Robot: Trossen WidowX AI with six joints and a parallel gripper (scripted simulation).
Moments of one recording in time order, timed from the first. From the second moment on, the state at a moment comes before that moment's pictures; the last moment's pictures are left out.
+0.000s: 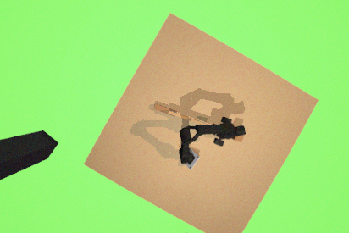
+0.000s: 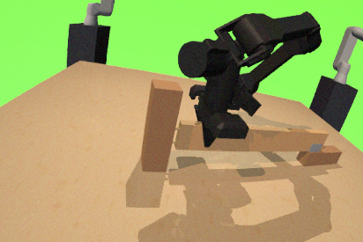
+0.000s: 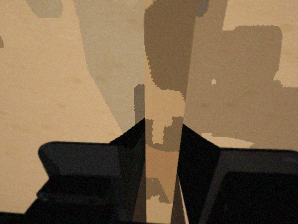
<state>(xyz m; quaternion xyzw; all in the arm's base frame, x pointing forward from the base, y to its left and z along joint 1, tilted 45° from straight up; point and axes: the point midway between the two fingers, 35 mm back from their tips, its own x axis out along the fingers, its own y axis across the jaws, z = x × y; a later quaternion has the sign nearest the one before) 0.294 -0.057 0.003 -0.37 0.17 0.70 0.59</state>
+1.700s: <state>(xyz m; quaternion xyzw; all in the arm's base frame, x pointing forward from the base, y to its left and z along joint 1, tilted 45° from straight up) 0.297 -0.064 -0.004 -0.37 0.17 0.70 0.59</state>
